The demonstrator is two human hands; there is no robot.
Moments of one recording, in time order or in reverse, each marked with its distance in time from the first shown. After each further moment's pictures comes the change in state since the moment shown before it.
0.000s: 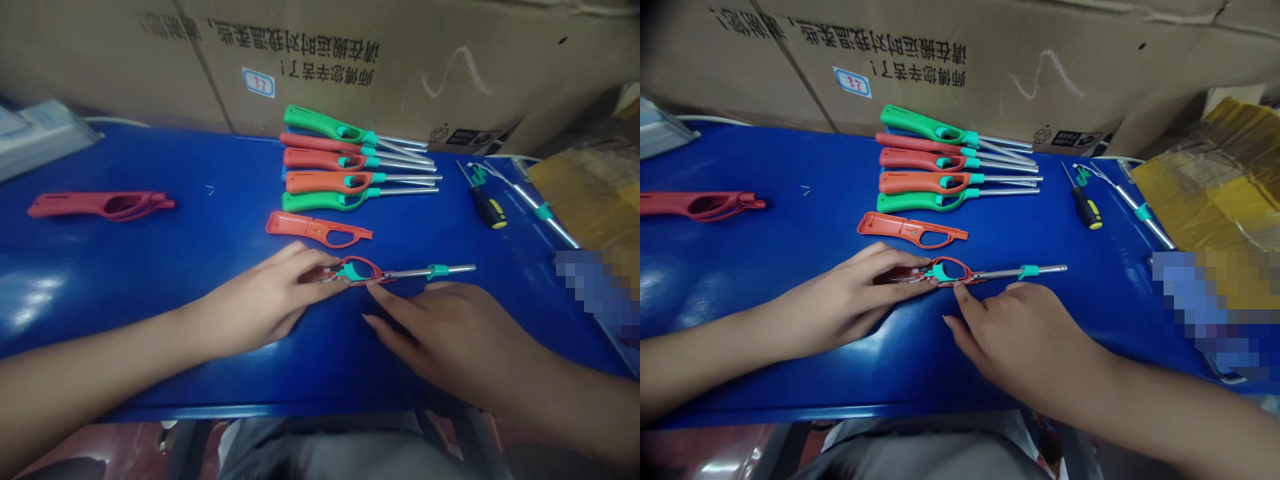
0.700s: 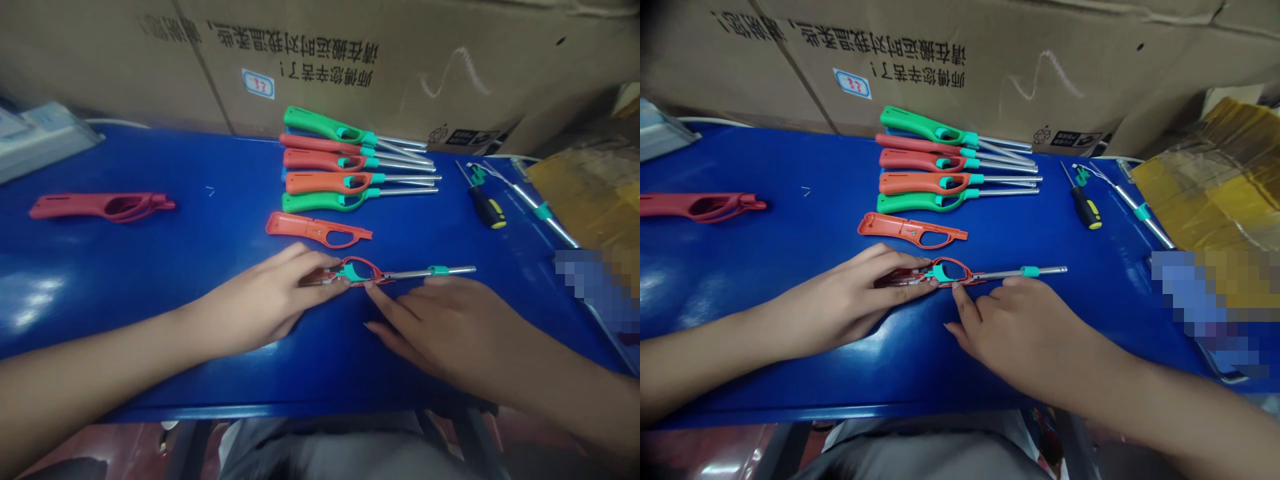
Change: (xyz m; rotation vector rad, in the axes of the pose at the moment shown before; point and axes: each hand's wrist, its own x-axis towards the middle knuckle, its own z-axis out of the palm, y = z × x) left_hand 0.000 0.000 -0.001 0.092 -0.033 0.023; right_hand 0.002 0.008 0.001 -0.087 0.016 -0.188
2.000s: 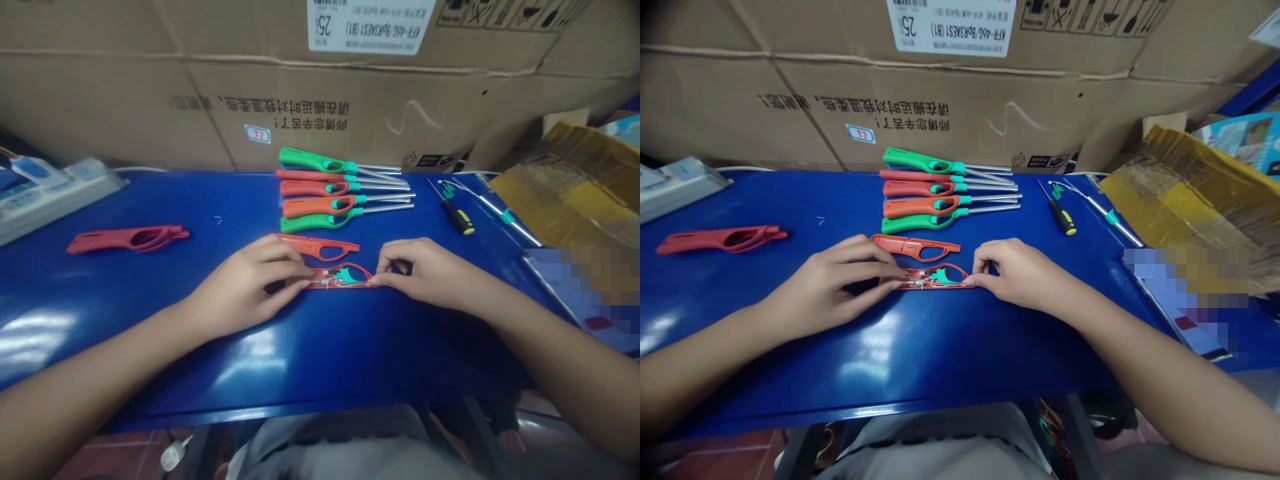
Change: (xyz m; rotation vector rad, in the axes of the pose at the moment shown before) left_hand -0.001 -0.018 -0.023 -0.087 0.235 -0.069; right_hand 0.014 0.054 0.019 0.804 -0.099 0.544
